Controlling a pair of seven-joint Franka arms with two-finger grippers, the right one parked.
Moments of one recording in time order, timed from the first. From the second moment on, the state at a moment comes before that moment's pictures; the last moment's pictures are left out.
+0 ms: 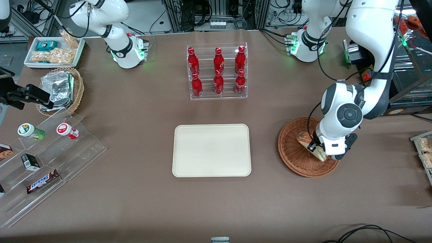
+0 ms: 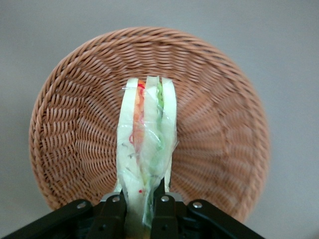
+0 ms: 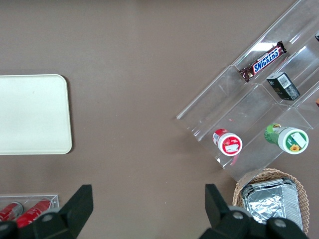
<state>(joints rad) -0.20 0.35 -0.03 -1.89 0.11 2.17 -1.01</state>
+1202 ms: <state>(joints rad) -0.63 0.88 -0.15 -1.18 0.05 2.16 -0.83</state>
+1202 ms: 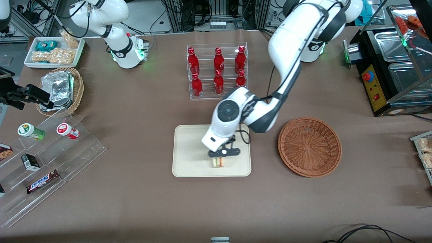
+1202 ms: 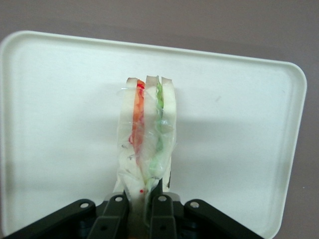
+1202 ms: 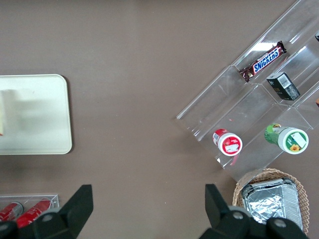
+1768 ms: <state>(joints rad) -0.65 0.93 -0.15 -1.15 0.08 2.17 -0.83</state>
